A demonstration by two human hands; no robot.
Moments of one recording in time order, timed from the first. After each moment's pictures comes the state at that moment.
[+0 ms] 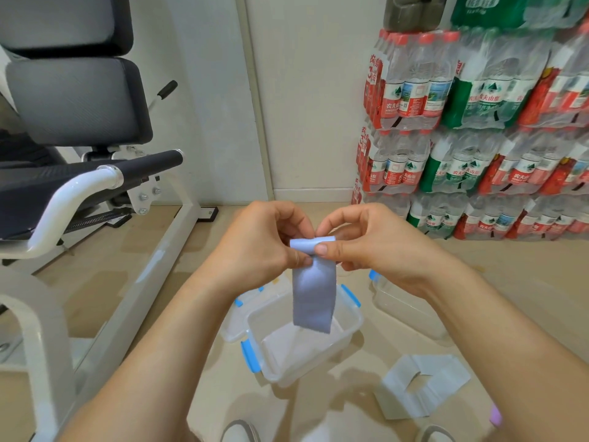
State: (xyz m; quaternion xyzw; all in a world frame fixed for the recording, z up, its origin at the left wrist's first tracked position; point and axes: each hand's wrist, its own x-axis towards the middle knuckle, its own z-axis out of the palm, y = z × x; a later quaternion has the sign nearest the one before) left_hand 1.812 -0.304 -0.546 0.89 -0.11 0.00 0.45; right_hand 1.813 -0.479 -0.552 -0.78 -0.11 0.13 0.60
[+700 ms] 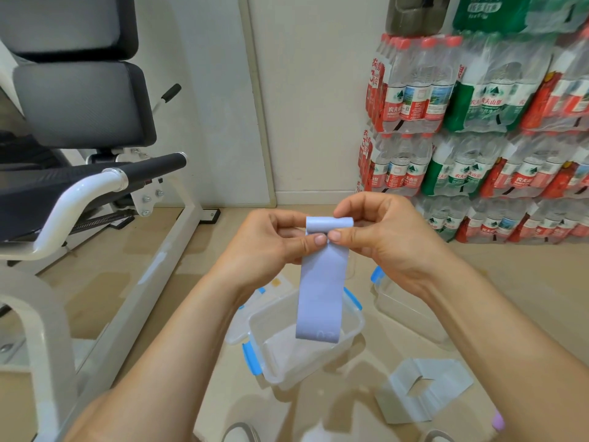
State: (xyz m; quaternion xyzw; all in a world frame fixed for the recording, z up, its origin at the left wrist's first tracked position) left_hand 1.809 -0.307 -0.551 0.78 -0.08 -0.09 0.61; right_hand 1.820 -0.479 -0.554 -0.69 -0.08 0.06 0.71
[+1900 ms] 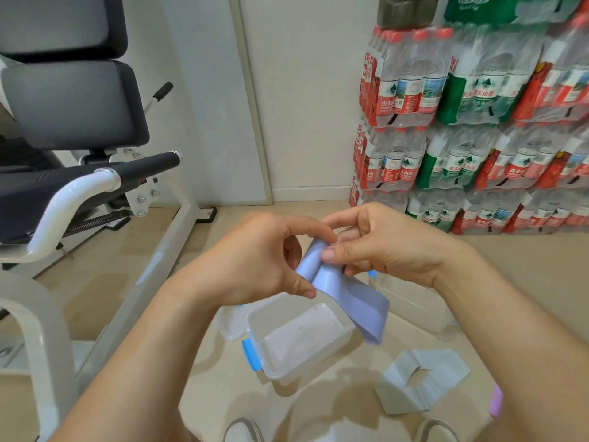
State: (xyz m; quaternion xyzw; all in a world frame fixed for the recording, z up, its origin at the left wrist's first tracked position) left_hand 1.793 -0.302 -0.530 0.92 -0.22 -0.06 0.32; right_hand 1.821 -0.496 -0.554 -0.72 -0.15 0.27 0.63
